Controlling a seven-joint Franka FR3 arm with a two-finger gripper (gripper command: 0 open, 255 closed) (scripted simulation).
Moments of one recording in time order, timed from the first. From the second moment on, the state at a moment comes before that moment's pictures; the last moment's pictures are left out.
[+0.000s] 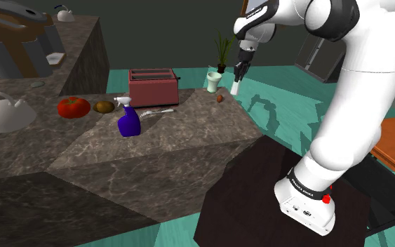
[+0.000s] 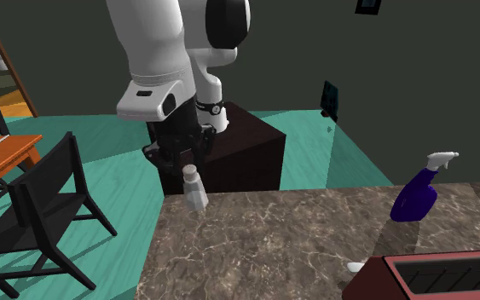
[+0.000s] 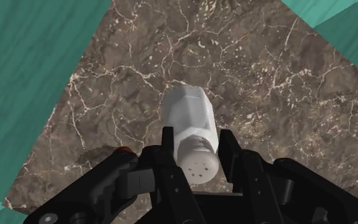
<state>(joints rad) -0.19 0.32 -0.39 -1.83 0.21 2.04 -0.68</state>
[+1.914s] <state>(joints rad) -0.14 0.18 -0.38 -1.66 0.14 1.75 -0.56</state>
